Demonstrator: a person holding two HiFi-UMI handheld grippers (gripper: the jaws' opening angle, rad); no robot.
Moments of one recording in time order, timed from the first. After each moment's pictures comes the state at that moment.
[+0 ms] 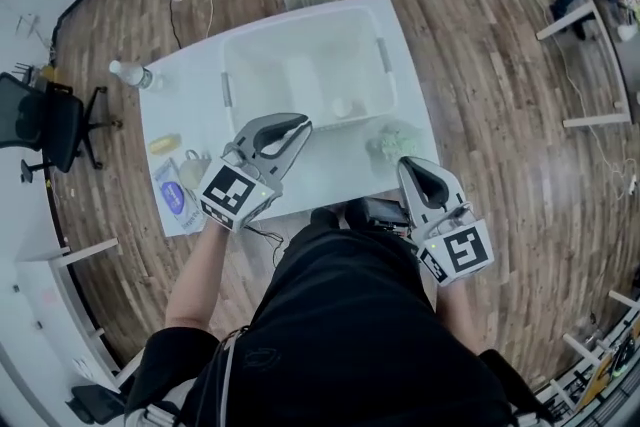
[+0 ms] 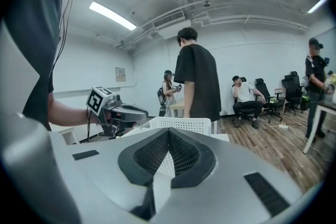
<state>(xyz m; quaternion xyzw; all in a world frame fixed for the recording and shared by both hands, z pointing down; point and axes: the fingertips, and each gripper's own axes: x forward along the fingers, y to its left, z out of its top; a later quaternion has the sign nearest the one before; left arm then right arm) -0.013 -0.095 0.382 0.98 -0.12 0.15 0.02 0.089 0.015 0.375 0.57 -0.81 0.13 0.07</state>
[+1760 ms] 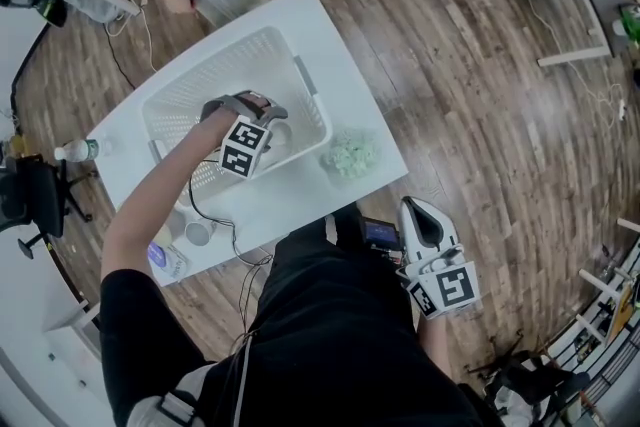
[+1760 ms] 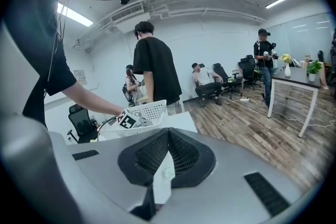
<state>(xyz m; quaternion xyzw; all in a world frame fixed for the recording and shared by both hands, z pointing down) 0.058 -0.132 0.658 0.66 0.42 0.50 -0.38 0.185 0.073 0.433 0.70 -0.66 0.26 0.05</state>
